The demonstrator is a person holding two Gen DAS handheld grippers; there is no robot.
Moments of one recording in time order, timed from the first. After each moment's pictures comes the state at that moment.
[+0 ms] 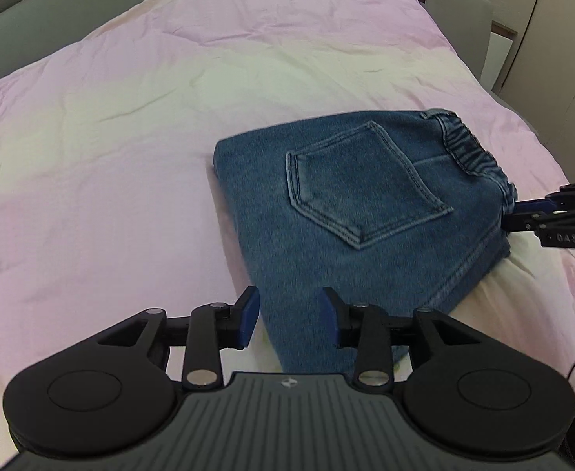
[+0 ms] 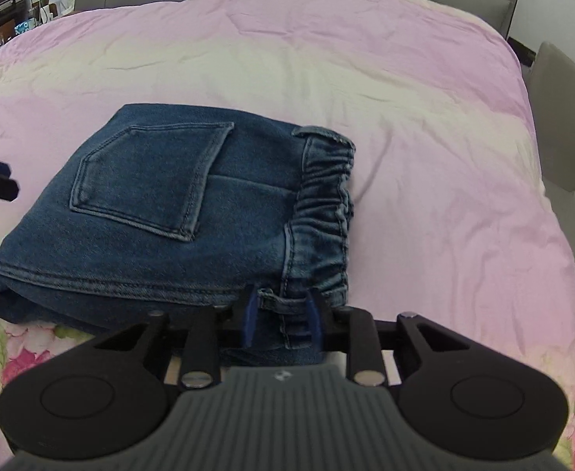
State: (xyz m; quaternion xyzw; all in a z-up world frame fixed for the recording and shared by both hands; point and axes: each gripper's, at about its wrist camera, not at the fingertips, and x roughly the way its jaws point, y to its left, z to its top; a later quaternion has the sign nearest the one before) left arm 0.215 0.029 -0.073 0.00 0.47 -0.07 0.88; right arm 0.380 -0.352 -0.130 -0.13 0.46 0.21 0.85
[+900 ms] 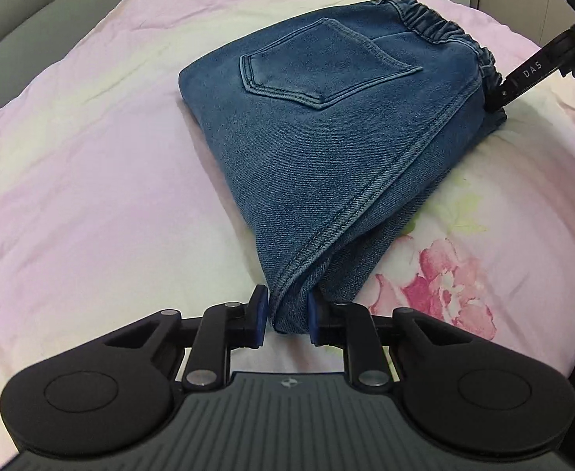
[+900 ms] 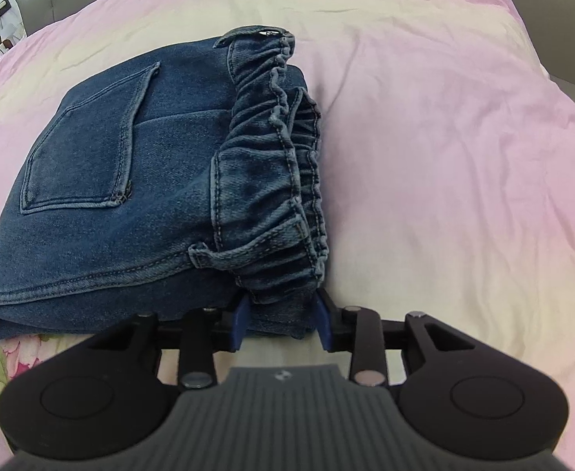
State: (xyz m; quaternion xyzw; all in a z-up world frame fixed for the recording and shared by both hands) left arm 0.154 -0.007 -0.131 0.13 0.47 -0.08 0.87; right arm 0.400 -0.379 -0.175 -0.06 0.52 0.18 0.83
